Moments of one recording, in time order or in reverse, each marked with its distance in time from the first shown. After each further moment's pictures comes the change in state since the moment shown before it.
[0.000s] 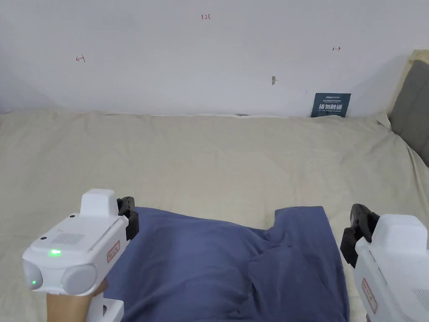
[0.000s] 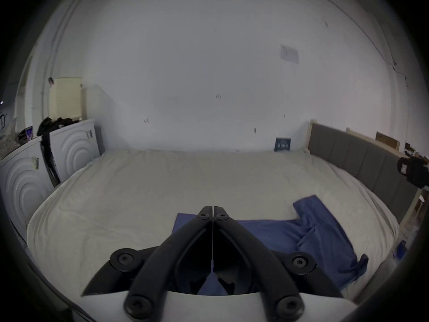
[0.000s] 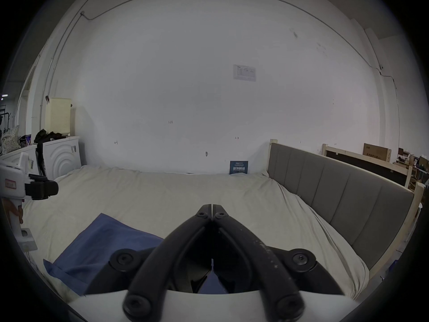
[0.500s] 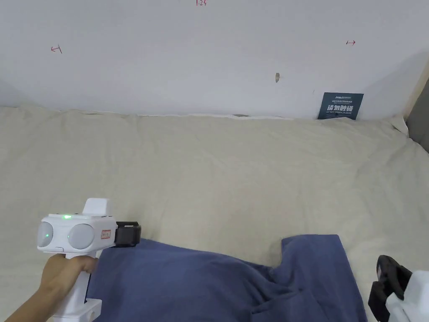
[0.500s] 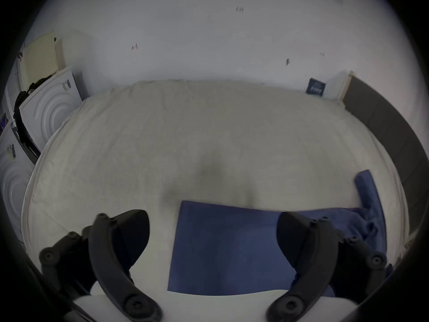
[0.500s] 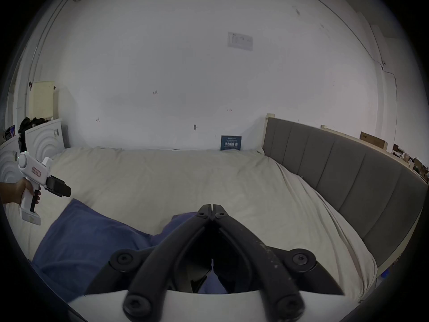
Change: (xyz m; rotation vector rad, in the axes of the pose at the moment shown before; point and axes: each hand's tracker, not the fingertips) left arm -0.054 -0.015 -0.280 -0.480 0.041 0.047; right arm 0.015 -0.039 -0.120 -0.165 -0.066 0.007
